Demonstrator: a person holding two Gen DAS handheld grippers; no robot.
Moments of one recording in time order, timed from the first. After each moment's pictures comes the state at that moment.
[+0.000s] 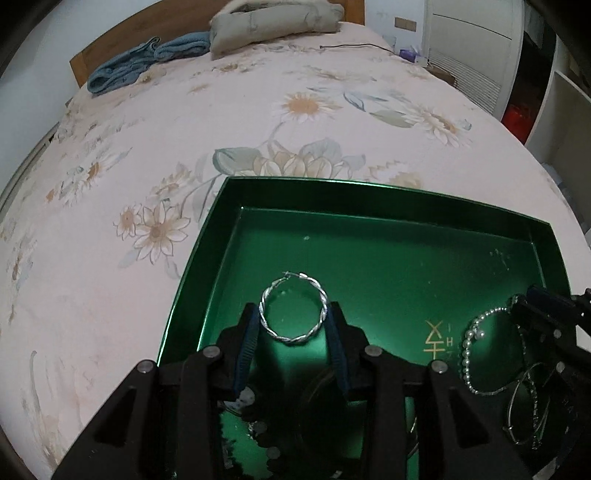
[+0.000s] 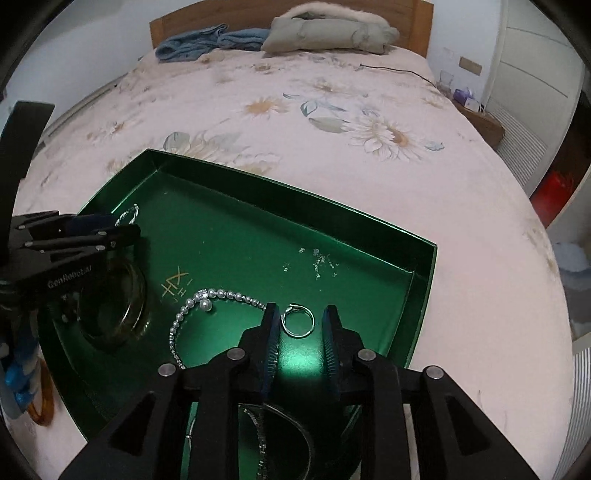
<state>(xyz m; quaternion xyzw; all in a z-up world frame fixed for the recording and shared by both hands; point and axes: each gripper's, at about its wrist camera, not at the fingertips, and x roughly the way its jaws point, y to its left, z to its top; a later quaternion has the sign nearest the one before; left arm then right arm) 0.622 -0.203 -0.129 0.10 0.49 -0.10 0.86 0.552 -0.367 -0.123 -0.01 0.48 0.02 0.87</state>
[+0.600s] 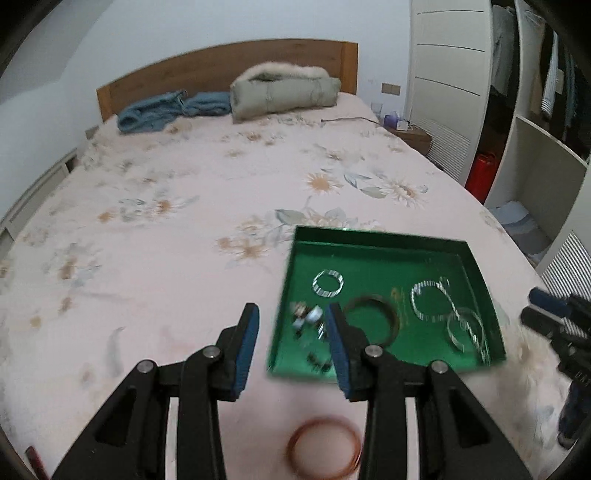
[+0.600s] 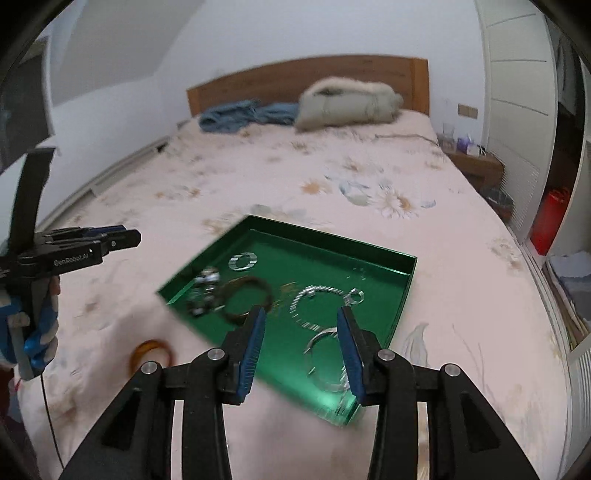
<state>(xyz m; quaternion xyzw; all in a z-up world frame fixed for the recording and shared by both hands) 0.480 -0.093 0.002 0.07 0.37 -0.13 0.92 0.397 -0.338 -0.012 0.04 0.35 0.08 0.93</state>
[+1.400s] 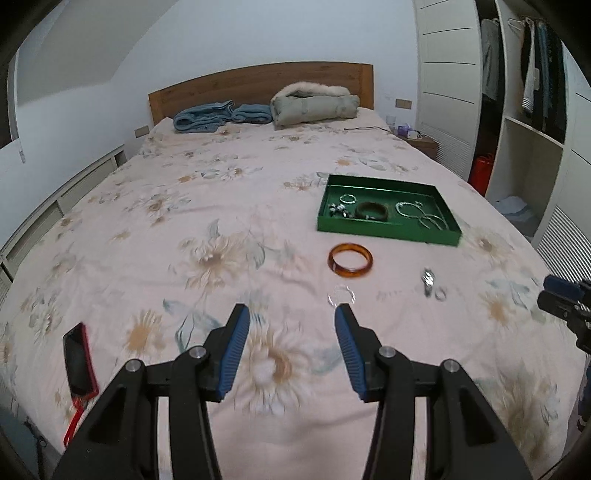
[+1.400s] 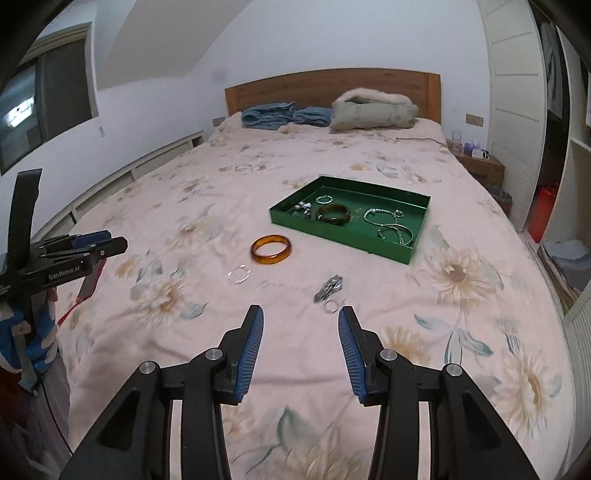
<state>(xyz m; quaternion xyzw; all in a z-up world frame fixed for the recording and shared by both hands) 0.201 0.011 0.007 0.07 0.34 -0.08 0.93 0.150 -0.257 0.006 0.02 0.34 0.10 0.93</state>
